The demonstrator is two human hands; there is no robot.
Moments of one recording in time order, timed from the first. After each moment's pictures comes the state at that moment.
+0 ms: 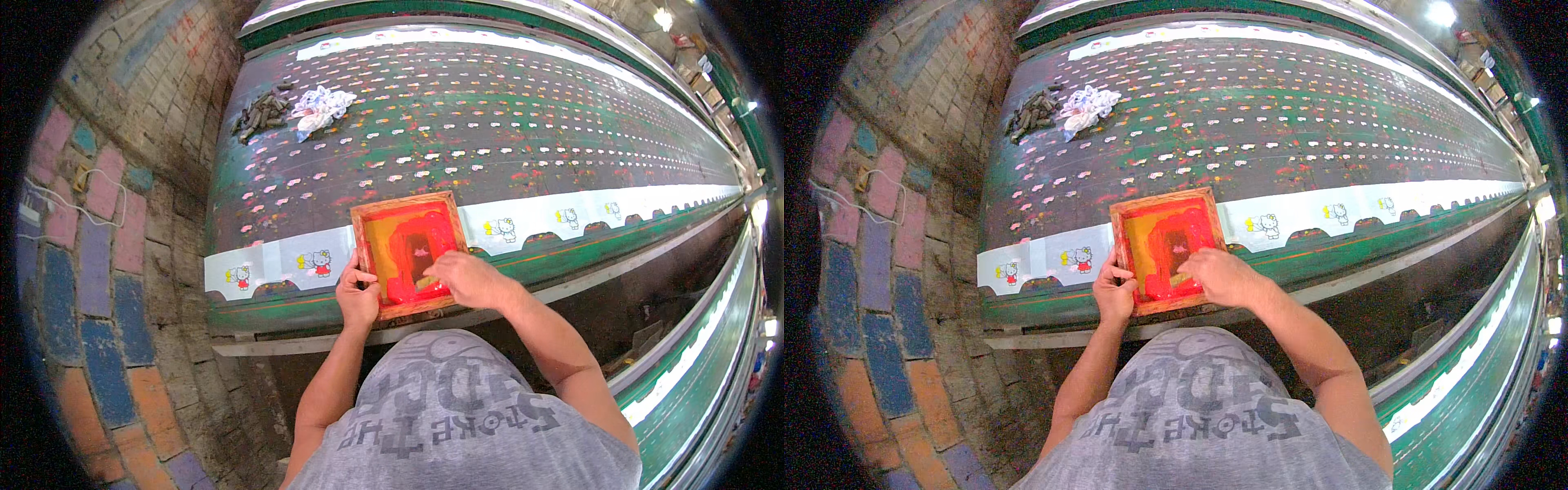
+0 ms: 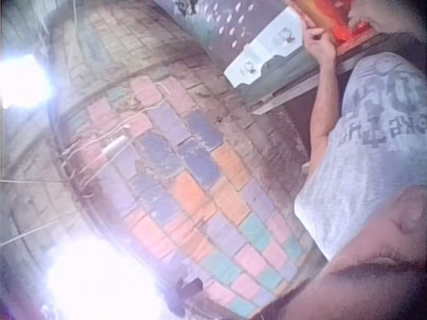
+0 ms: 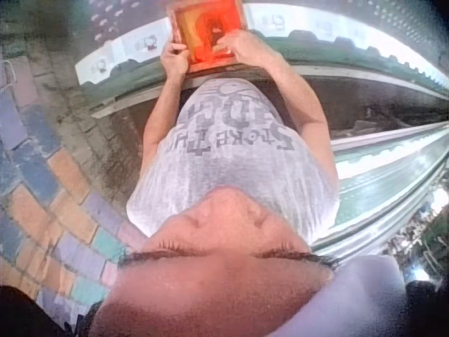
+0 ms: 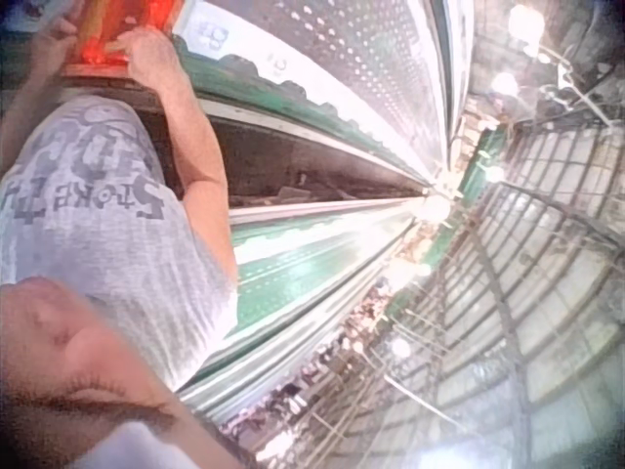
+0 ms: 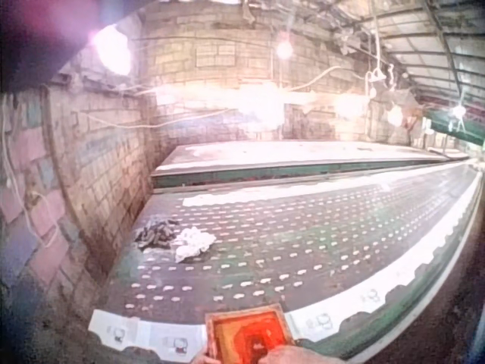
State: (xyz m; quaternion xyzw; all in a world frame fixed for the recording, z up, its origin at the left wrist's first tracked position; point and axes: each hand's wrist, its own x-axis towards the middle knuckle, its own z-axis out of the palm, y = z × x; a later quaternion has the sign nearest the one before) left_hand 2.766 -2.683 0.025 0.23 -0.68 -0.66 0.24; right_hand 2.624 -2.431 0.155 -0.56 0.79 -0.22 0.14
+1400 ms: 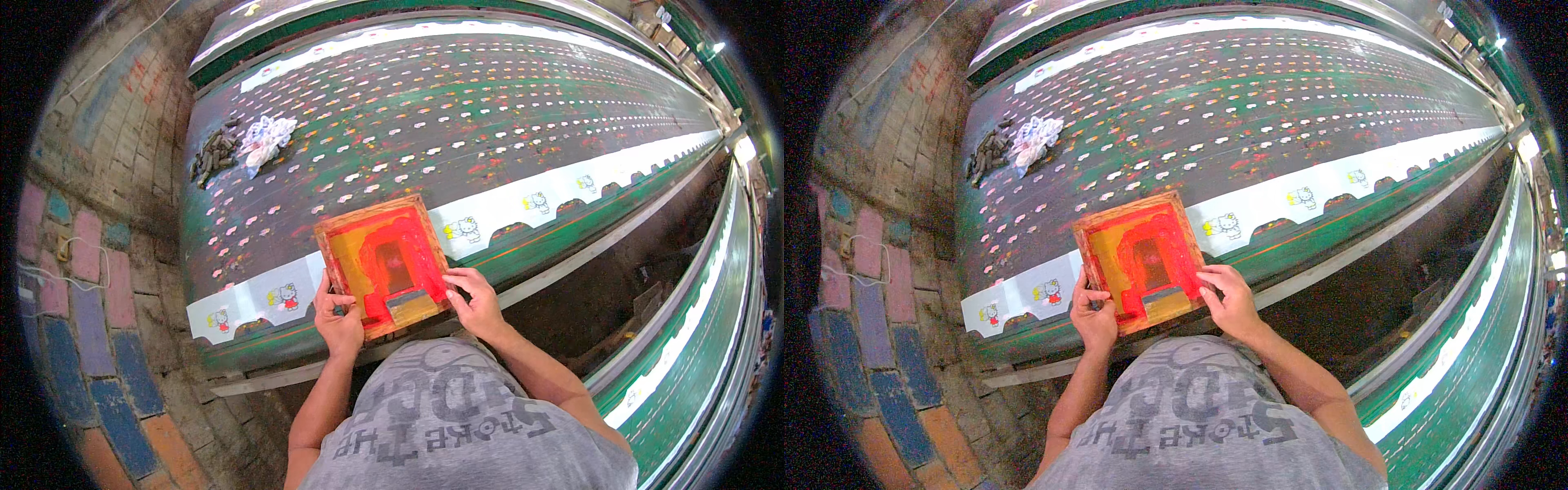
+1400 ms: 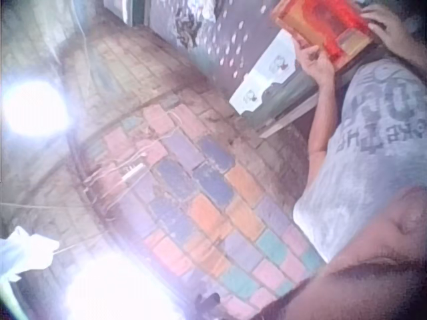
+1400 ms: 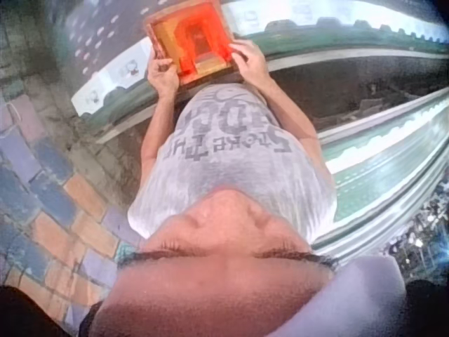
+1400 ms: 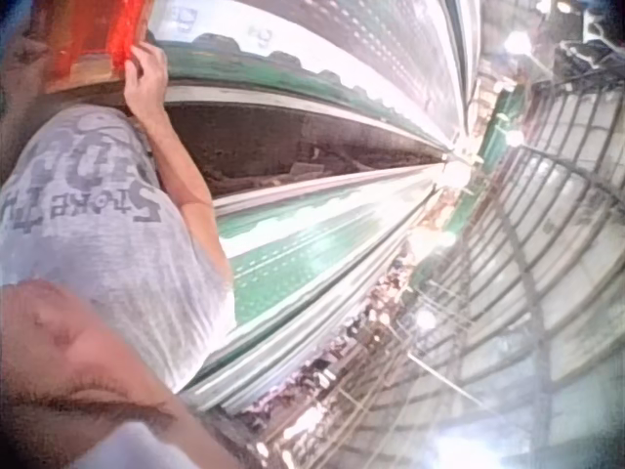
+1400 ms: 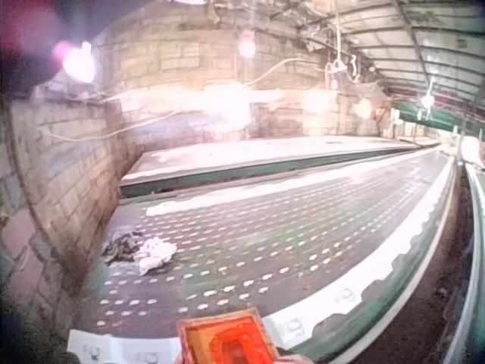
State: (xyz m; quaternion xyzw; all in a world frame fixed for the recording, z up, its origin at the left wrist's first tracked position) left_hand 2.747 -2.639 0.077 0.18 -0.75 -0.58 0.26; right_hand 2.678 -2.343 0.103 -0.21 0.83 -0.52 -0.03
